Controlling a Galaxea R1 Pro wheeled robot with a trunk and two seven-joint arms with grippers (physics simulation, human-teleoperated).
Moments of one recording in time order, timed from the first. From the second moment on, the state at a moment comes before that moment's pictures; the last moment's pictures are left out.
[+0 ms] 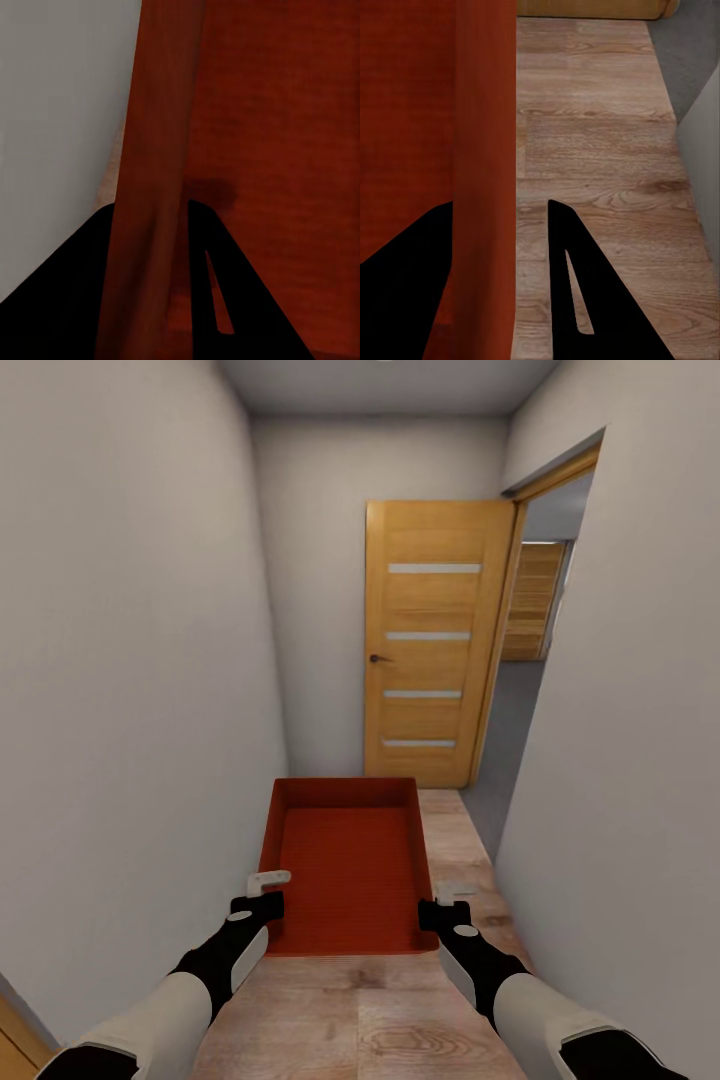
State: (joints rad) left arm -0.72 -0.07 -0.16 -0.35 0.23 0.05 0.25; right arm -0.75 0.12 0.16 -0.20 -0.10 -0.09 -0.16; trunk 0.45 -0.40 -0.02
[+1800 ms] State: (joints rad) left arm -0.72 -0.07 -0.16 -0.35 0.23 0.05 0.25; right arm -0.75 0.12 0.16 -0.20 -0.10 -0.09 -0.16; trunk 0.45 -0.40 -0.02
